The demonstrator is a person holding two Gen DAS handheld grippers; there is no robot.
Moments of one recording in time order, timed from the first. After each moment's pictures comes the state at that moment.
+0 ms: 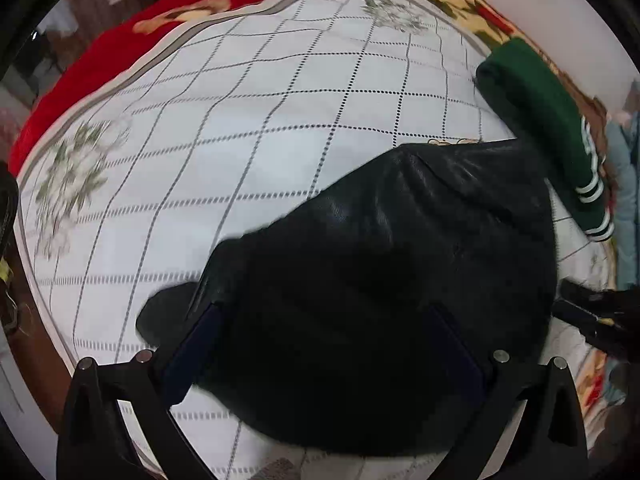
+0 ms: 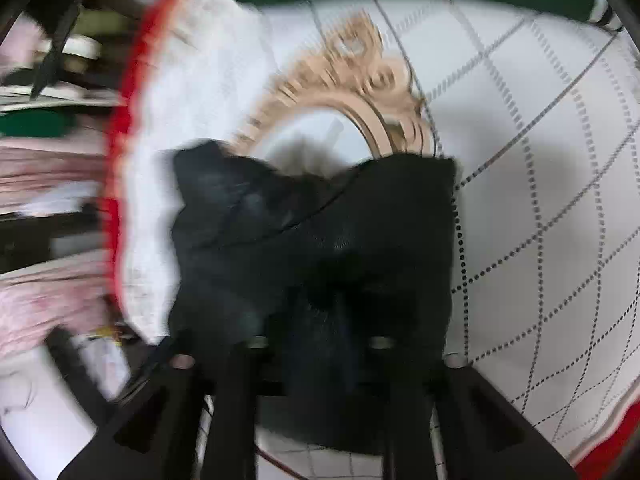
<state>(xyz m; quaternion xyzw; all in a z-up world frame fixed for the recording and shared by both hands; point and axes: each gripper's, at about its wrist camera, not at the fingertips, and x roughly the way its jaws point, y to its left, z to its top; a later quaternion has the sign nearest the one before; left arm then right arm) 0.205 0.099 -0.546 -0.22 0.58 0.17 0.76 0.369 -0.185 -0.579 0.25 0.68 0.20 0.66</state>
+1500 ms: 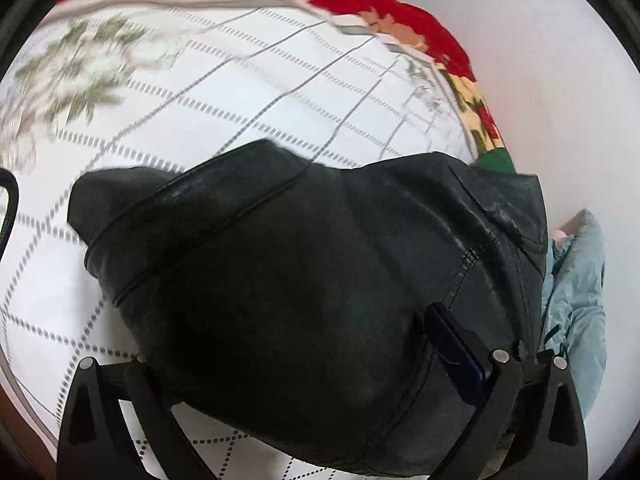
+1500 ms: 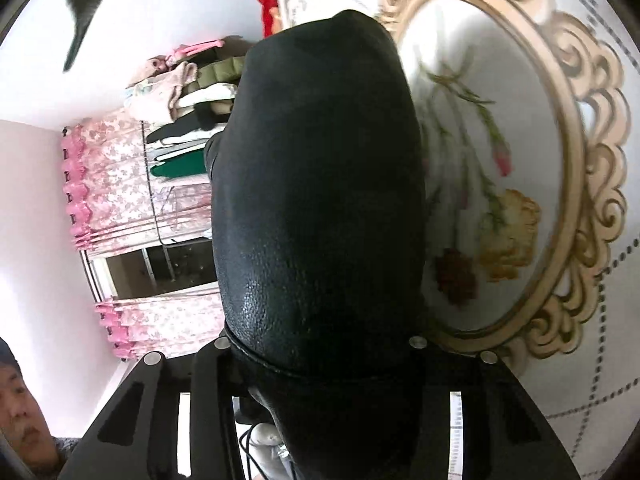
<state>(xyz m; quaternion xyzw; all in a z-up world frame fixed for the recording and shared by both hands) 0.165 0.185 -0.571 -0.44 0.46 0.12 0.77 0.313 -0.091 -0.647 0.54 0.55 0.38 0.50</state>
